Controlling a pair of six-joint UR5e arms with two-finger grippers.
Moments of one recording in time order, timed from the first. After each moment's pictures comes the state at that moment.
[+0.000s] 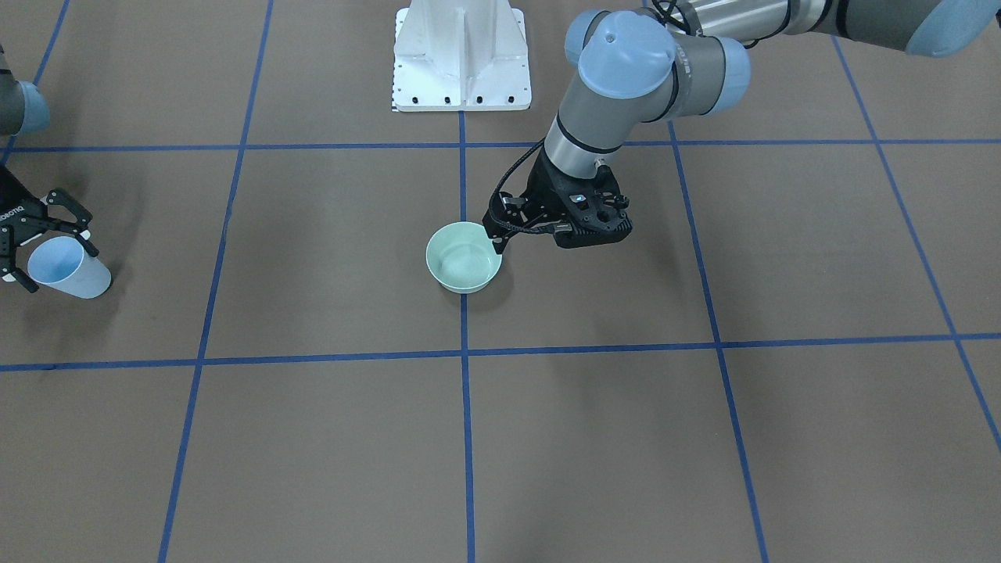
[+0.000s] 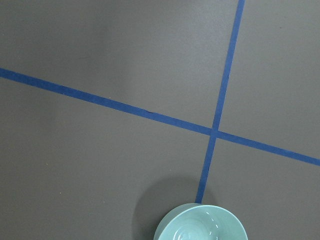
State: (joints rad) left arm -0.68 -2.27 -1.67 -1.75 -2.02 -1.45; right arm 0.87 -1.72 1.33 0.14 1.83 0.57
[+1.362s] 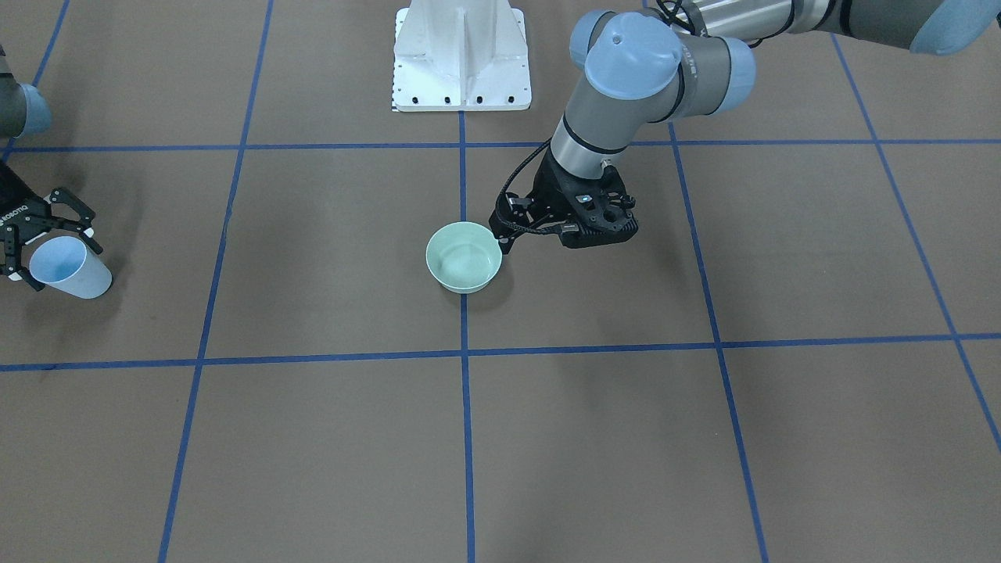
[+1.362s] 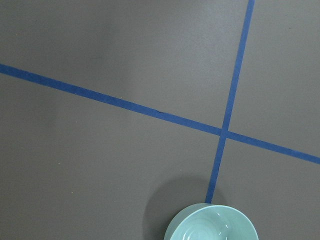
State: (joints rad) left arm -0.68 -2.25 -1.68 -1.75 -2.02 -1.45; right arm 0.86 -1.71 1.30 0.20 1.83 0.58
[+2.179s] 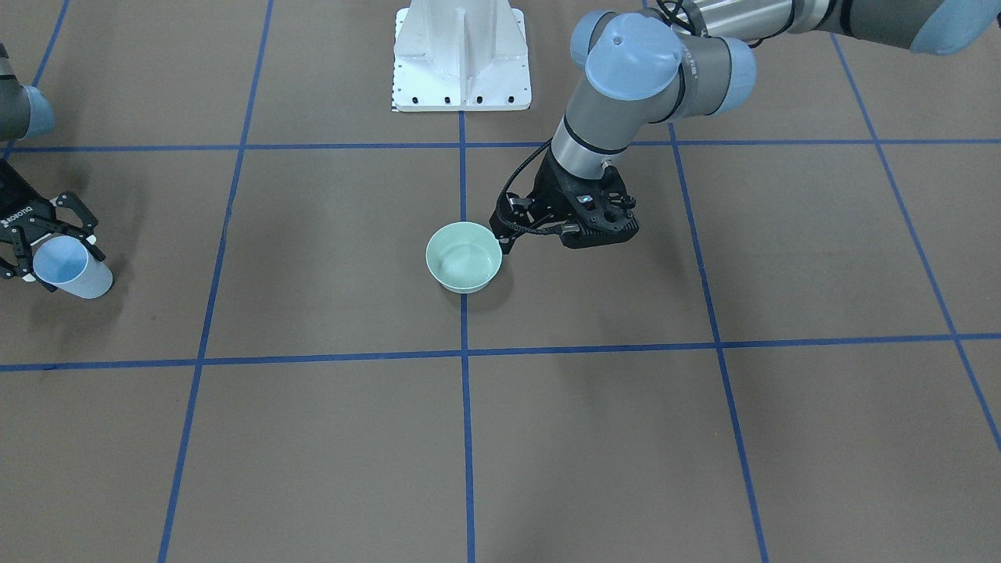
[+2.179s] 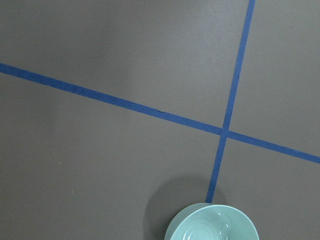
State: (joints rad) left arm -0.68 -2.25 -1.68 -1.75 -2.02 -1.45; right arm 0.85 -1.71 1.30 0.20 1.83 0.58
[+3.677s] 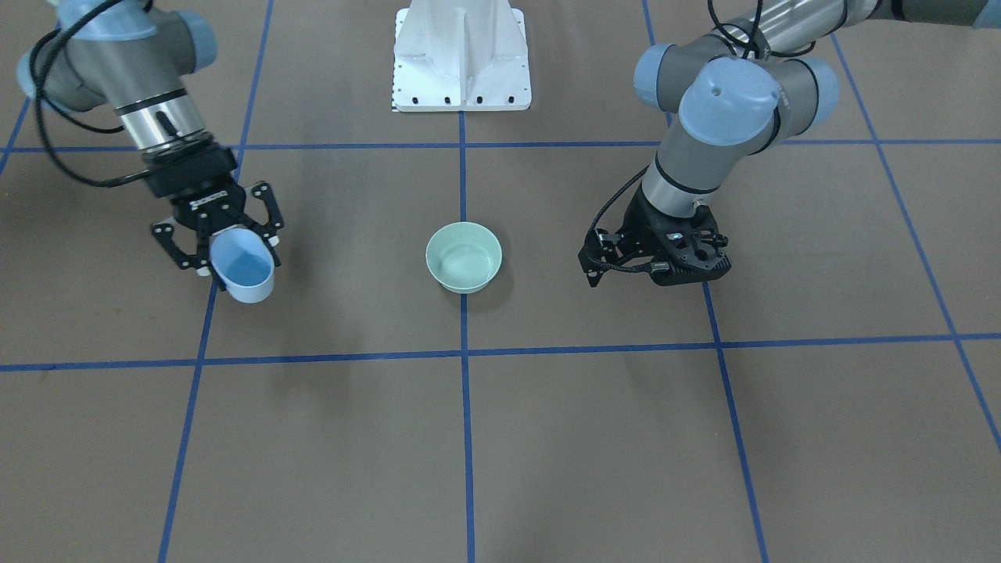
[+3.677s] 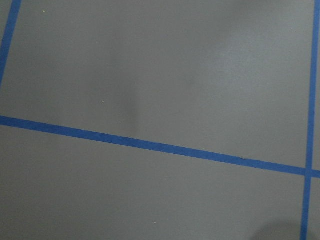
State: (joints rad) left arm -0.78 -2.12 -1.67 -1.75 -2.03 -1.23; right arm 0.59 -1.34 1.94 -1.02 1.45 0.58
